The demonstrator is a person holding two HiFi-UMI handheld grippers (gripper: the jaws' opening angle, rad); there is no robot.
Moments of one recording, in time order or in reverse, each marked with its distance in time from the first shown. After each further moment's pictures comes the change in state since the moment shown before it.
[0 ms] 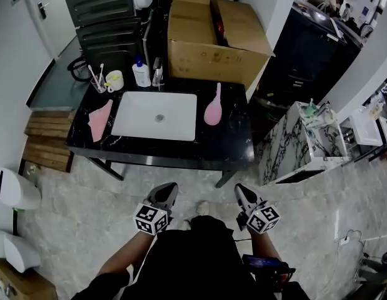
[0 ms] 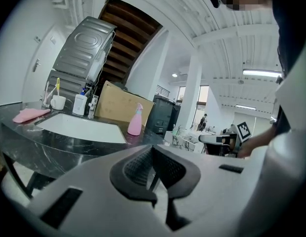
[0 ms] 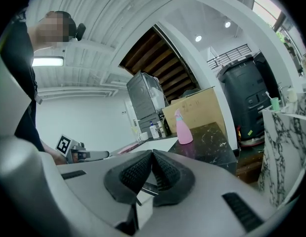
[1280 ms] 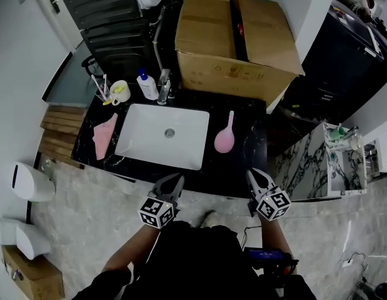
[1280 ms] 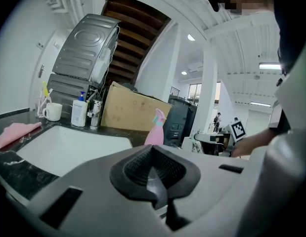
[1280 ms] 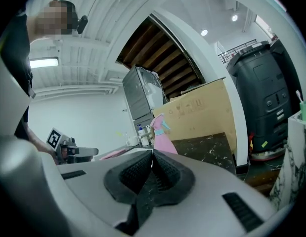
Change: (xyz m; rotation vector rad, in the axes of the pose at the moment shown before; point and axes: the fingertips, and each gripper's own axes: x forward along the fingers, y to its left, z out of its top) left arm 0.137 0.083 0.081 -0.002 0.002 0.127; right arm 0.158 -0.143 0.081 -0.032 0.035 0.064
